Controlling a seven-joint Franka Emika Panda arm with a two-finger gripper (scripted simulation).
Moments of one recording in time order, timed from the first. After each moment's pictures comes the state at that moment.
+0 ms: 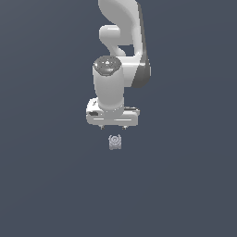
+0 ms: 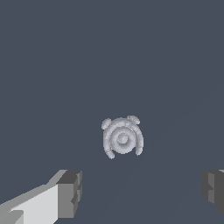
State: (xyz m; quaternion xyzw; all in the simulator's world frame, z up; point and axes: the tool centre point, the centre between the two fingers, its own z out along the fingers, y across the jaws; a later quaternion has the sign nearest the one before) arm 0.004 -0.022 0.169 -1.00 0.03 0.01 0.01
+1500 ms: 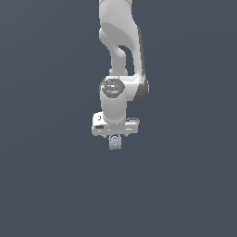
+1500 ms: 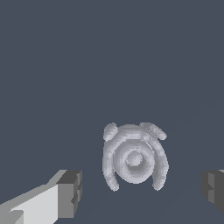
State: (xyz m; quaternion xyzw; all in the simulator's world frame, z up) arm 0.008 -0.015 0.101 -1.00 -0.03 0.00 0.00
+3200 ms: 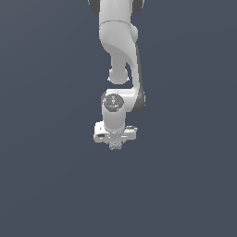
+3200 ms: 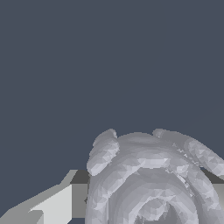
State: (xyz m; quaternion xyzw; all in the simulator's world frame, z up) arm 0.009 -0.017 0.041 -1.00 -0.04 0.00 0.00
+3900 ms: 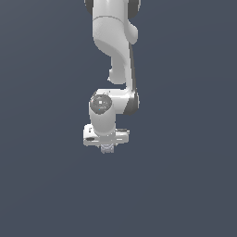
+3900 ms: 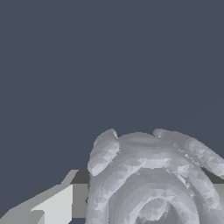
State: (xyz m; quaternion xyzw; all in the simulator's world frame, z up) arm 0.037 -0.054 0.063 -1.00 -0.04 0.00 0.00
